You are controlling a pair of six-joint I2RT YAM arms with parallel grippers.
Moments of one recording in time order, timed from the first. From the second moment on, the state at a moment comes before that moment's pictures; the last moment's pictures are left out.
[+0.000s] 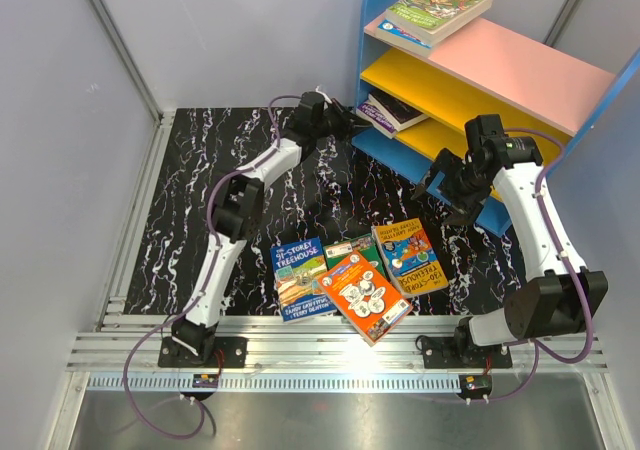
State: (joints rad) left arm -0.46 2.52 2.16 0.10 0.46 -1.28; right arm 0.09 1.43 1.49 -1.27 -0.22 0.73
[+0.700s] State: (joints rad) left arm -0.36 1.75 1.26 -0.03 0.41 -1.06; right arm 0.20 1.51 1.10 -1.03 -0.53 0.65
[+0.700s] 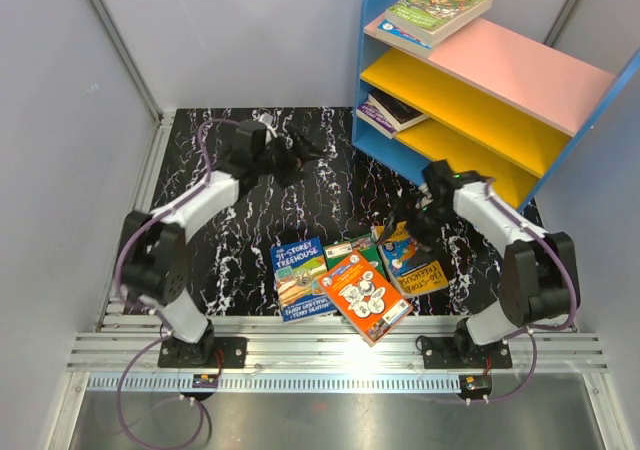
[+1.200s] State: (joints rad) left arm -0.65 1.35 0.66 -0.26 0.39 -0.94; right arm 0.37 1.51 0.74 -0.72 -0.60 0.75
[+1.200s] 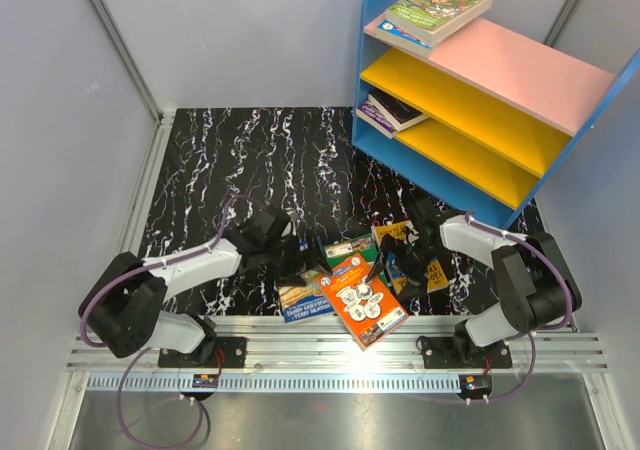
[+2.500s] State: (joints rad) left arm -0.60 1.09 0.70 -0.25 0.33 -1.04; right arm 0.52 1.11 0.95 -0.82 -0.40 1.05
